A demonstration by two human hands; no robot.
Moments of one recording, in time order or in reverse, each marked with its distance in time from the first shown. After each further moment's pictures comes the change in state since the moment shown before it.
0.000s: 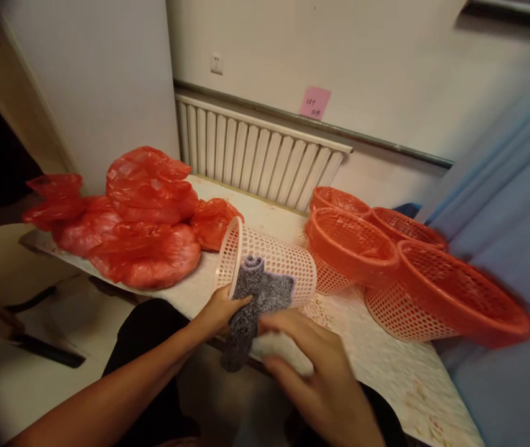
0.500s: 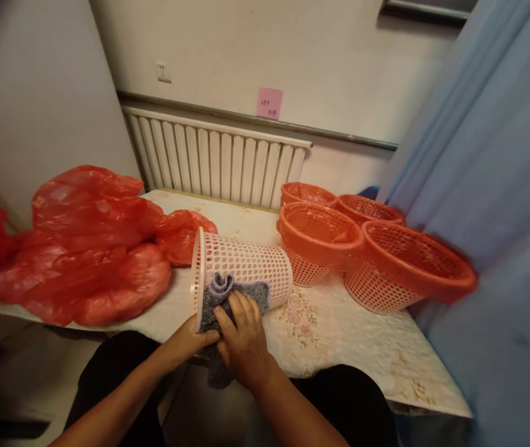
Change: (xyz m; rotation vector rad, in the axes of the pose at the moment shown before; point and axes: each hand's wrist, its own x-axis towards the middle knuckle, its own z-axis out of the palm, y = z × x) left_hand -0.001 -0.017 -0.029 0.289 -0.274 -0.033; right_hand 0.004 0.085 0.133 -0.330 0.194 -0.209
